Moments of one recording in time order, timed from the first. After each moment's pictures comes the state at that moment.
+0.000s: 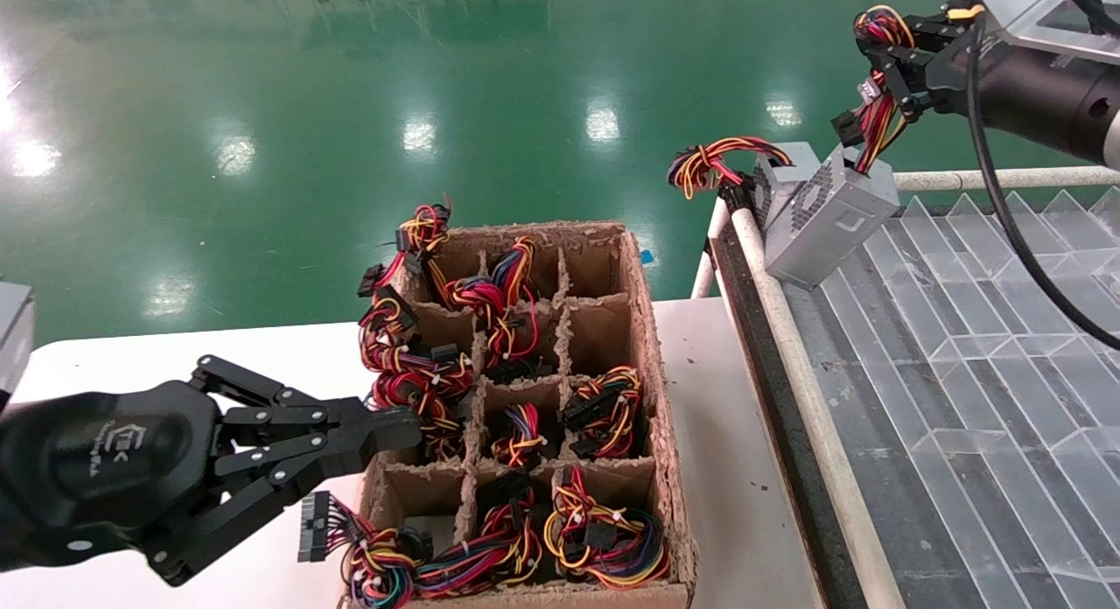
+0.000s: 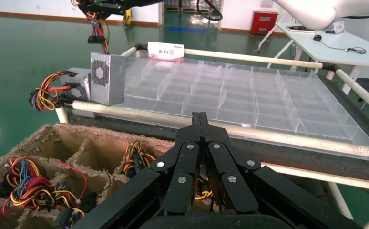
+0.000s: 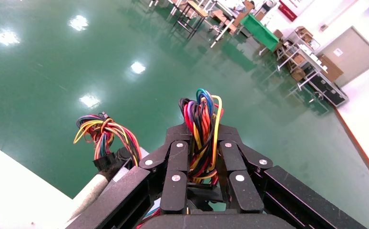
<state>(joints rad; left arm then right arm) -1.10 0.55 0.43 -1.23 0.62 1.42 -0.10 1.52 -0.76 -0.46 1.19 -1.88 -0.69 0.59</state>
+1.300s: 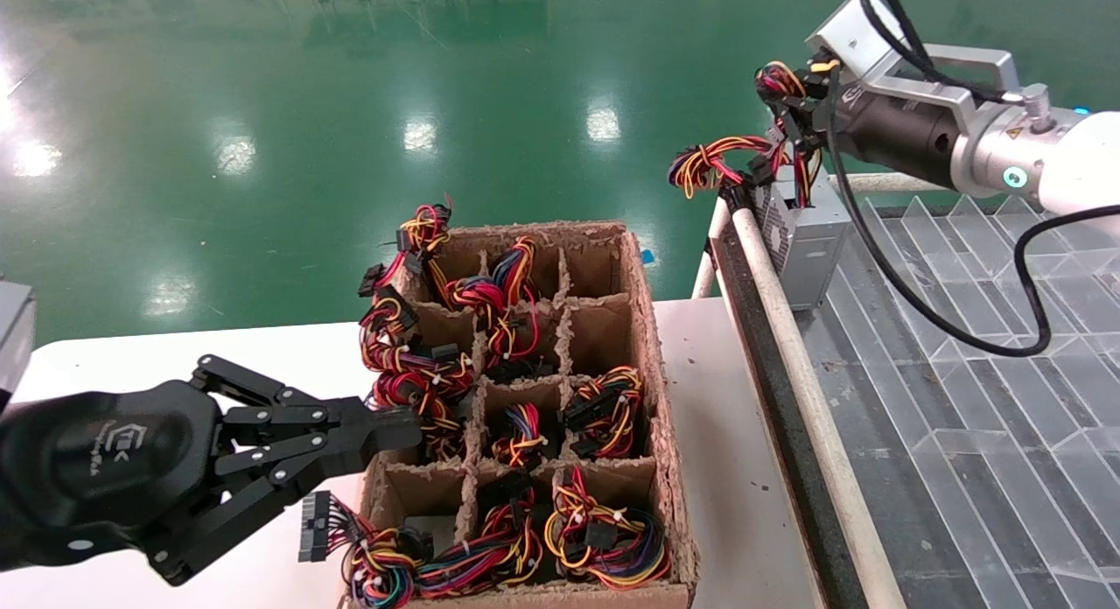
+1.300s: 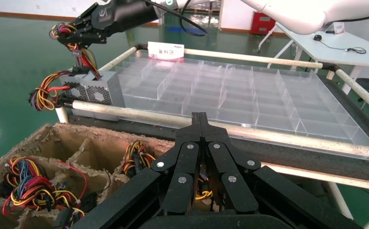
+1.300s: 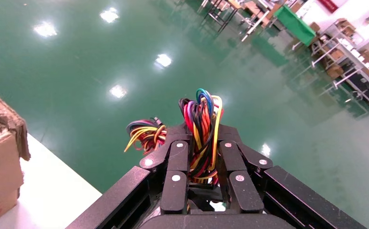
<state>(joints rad) -1.10 0.55 0.43 -1.23 0.62 1.42 -0.10 1.57 -0.92 -0.53 1.03 -1.91 -0.71 0.53</state>
